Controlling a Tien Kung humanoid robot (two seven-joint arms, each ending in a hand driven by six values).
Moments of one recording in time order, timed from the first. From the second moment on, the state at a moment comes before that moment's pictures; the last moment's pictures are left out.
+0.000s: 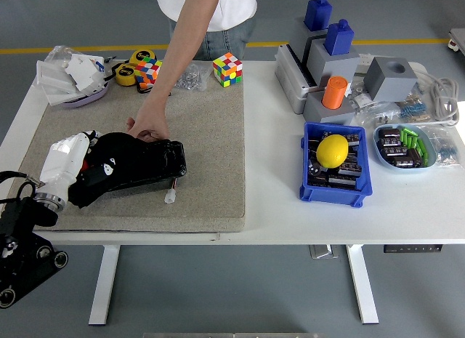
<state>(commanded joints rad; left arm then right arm) -0.36 0.52 -0.66 -1.16 1.70 0.65 0.18 0.05 -0.42 1.20 0.38 -0.68 -0.16 -0.15</state>
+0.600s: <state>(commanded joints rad) -0.31 0.55 -0.78 -1.14 1.71 0.65 0.18 0.05 -0.42 1.21 0.38 -0.69 -0.16 -0.15</state>
